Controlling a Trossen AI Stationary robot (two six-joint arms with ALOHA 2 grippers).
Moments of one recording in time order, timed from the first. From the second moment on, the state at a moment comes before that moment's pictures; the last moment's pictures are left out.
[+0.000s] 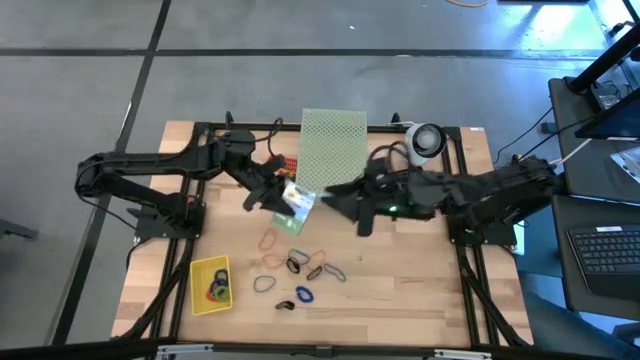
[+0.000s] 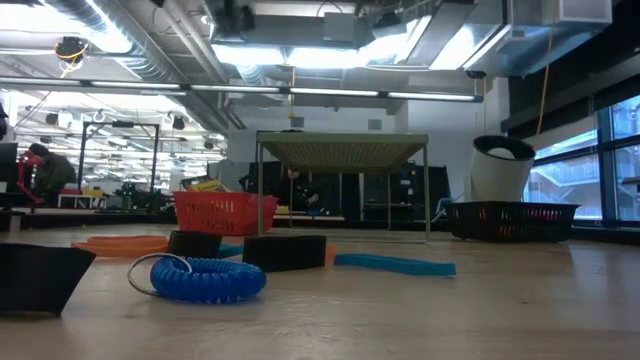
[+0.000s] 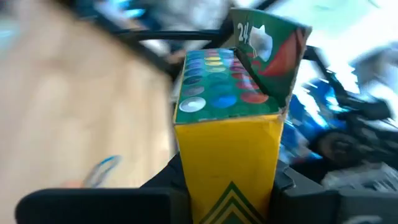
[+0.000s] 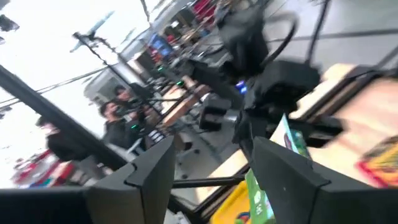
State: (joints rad) left arm 0.14 1.15 0.98 -0.09 0.73 -0.70; right arm 0.34 1.44 1.50 -0.13 0.46 0.78
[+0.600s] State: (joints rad) left arm 0.45 1.04 0.98 -0.75 0.30 -0.60; right arm 0.43 1.24 1.50 -0.52 0.65 0.80
